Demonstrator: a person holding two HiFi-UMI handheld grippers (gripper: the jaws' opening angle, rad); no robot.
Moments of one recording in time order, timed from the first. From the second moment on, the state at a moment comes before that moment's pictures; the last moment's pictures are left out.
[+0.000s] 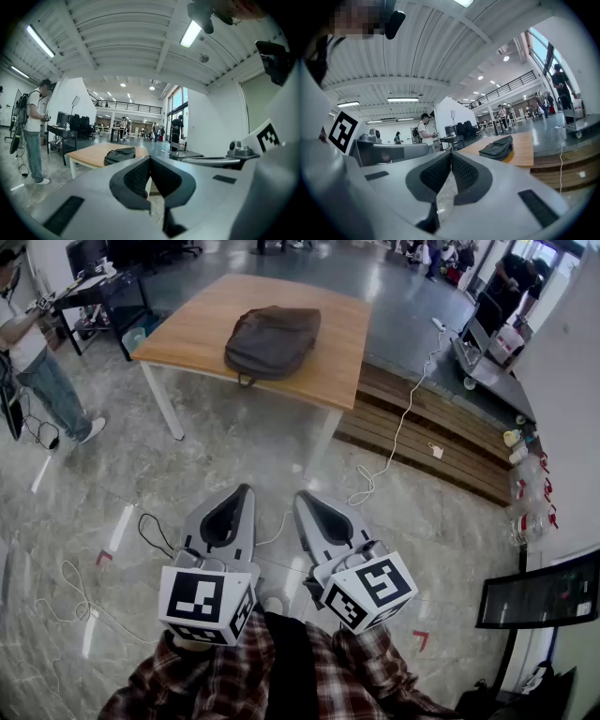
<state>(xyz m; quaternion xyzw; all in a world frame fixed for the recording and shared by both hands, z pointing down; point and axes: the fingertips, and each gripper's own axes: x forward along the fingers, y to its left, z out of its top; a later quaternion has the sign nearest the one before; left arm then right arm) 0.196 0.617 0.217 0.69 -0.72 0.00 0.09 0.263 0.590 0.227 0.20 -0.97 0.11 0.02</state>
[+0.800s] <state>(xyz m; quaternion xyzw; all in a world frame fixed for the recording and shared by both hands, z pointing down) 0.025 0.481 0.223 0.69 -0.71 -0.02 0.09 0.091 0.446 0.233 0.21 -0.97 0.10 0.03</state>
